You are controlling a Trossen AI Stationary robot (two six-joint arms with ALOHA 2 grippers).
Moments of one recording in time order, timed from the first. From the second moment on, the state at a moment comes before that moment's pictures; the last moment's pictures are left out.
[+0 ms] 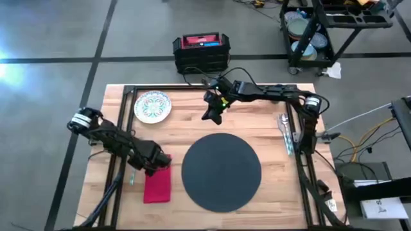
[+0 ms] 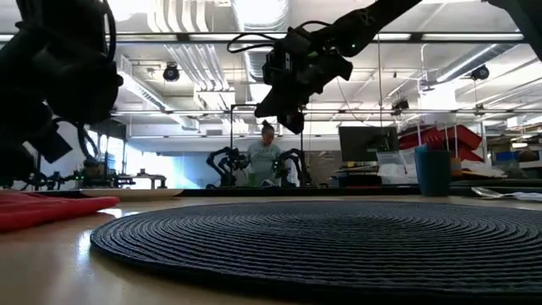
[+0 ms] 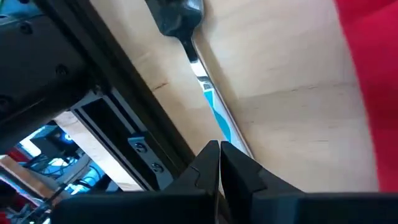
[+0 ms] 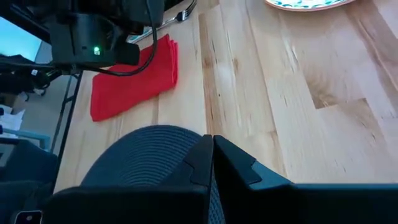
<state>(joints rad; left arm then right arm) -0.34 1.56 0.68 -1.15 0.31 -1.37 -0.43 1.89 1.46 -0.36 -0.69 0.10</state>
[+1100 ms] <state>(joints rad) -0.50 1.26 0.71 -0.85 -0.18 -1.93 -0.55 1.81 1.32 -0.43 -0.70 0.04</state>
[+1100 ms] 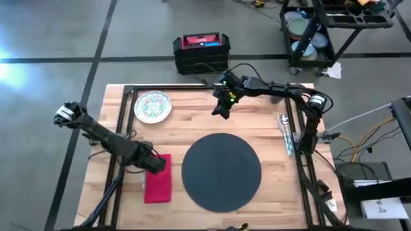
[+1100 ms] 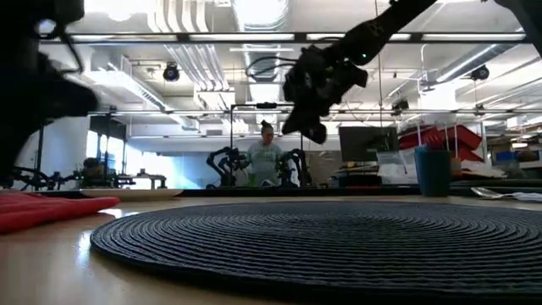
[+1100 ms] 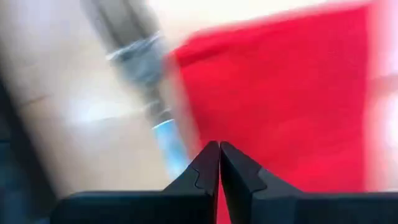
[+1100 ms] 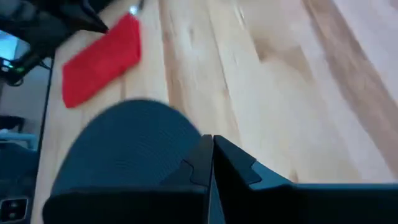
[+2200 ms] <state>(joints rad) -0.39 1.51 0.92 -0.87 -0.16 -1.78 -0.61 1.44 0.98 -0.20 -0.68 0.09</state>
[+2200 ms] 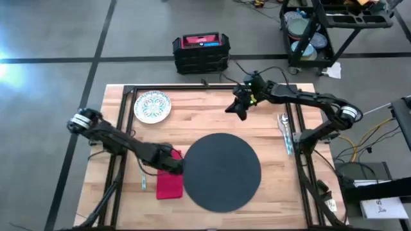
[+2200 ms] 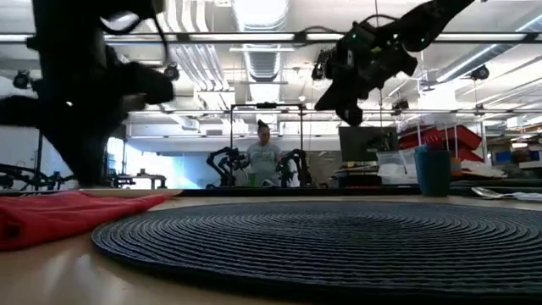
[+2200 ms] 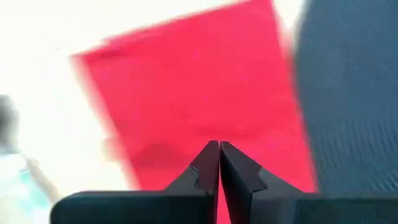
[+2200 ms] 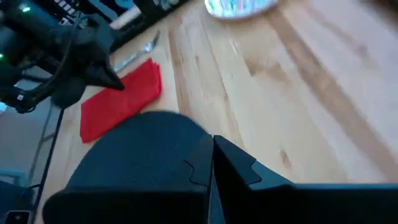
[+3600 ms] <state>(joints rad) -0.47 1.21 0.64 -0.94 -0.09 -2.16 -0.67 1.33 0.78 -0.23 -0.72 0.11</state>
